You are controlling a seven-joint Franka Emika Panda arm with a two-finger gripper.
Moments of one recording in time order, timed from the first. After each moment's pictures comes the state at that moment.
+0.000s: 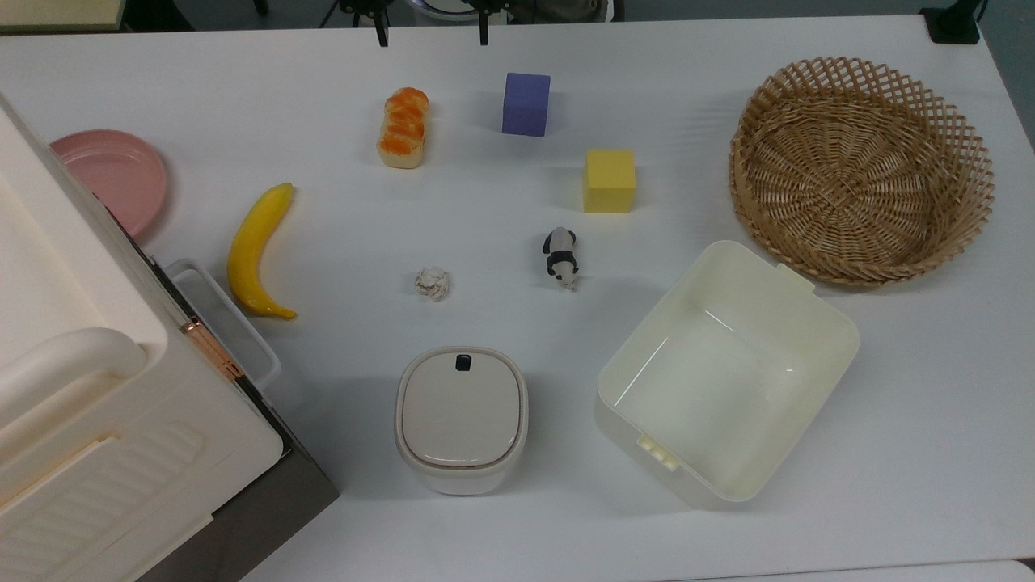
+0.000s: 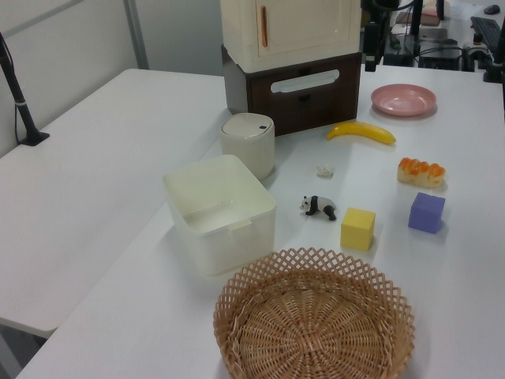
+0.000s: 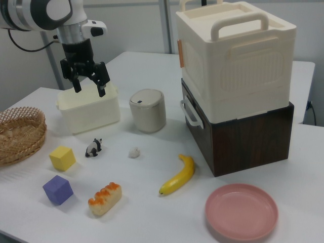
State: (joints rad) arm 0.06 0.00 0.00 -1.61 0.00 1.62 0.01
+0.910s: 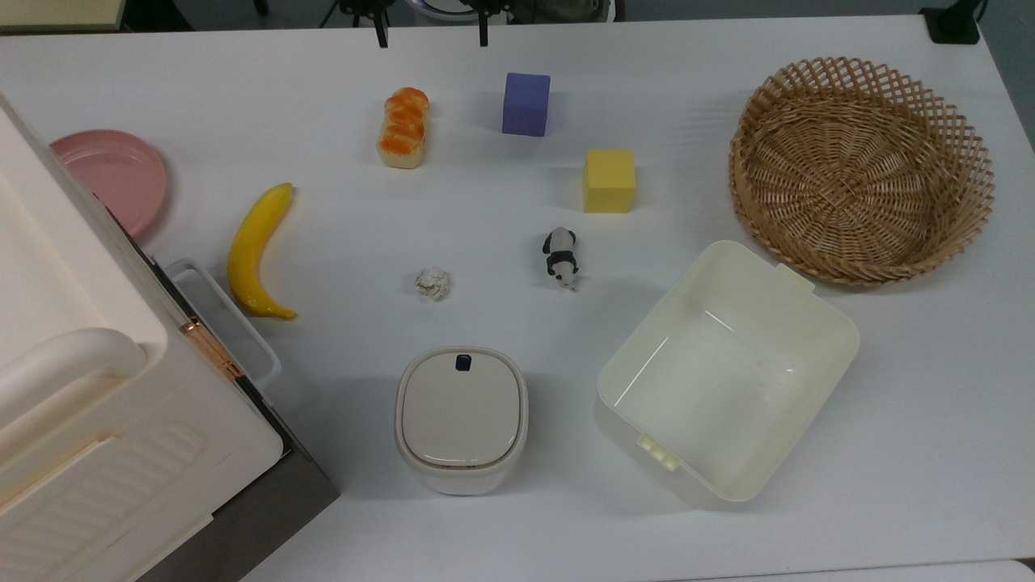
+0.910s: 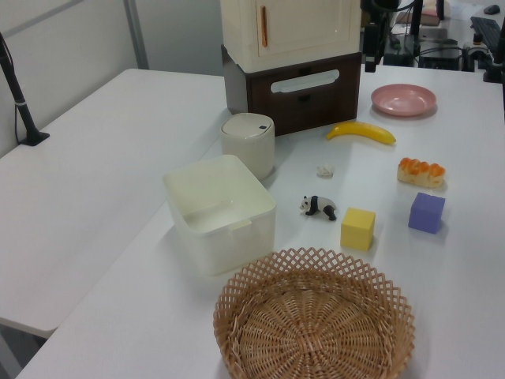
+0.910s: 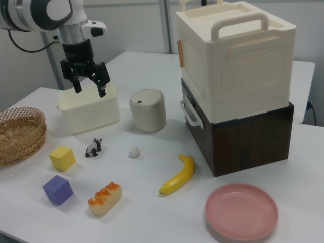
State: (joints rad) arm 0.06 0.01 0.00 -1.61 -0.01 1.62 0.01
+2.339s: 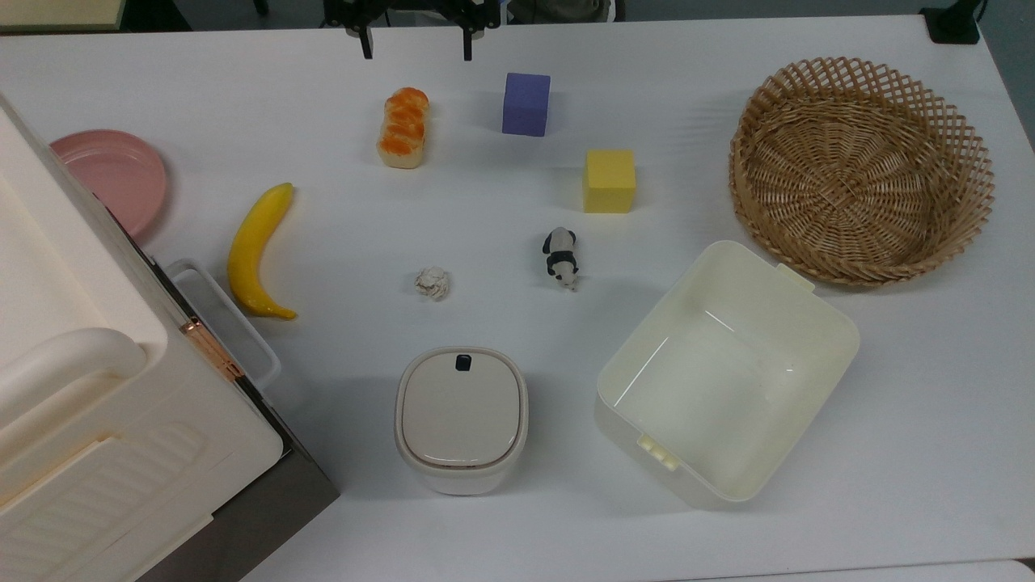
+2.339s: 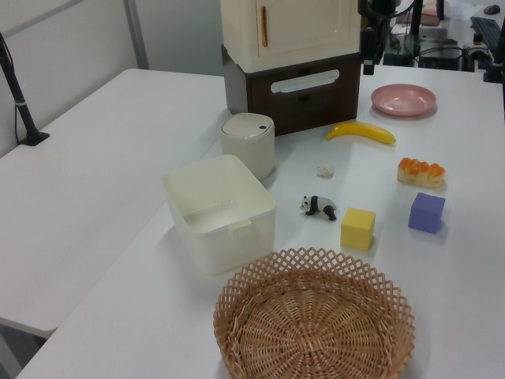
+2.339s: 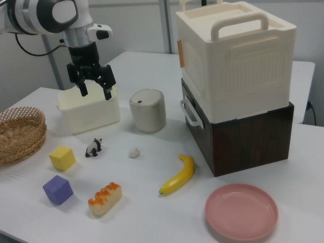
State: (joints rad) arm 0.05 0.03 -0.01 -1.60 -0.04 1.62 0.01
